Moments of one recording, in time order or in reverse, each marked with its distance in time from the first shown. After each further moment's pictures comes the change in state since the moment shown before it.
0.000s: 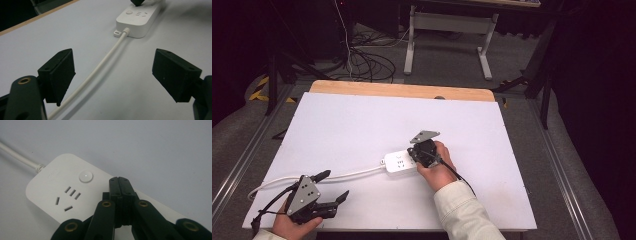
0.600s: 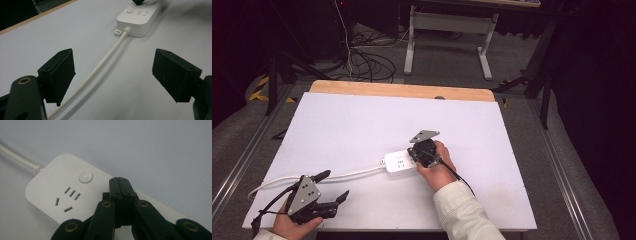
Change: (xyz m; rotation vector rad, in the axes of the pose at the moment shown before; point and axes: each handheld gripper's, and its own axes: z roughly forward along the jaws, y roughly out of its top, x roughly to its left) left arm 0.000 0.000 0.000 0.004 0.009 0.001; right arm -0.001 0.001 0.000 0.003 0.002 0.017
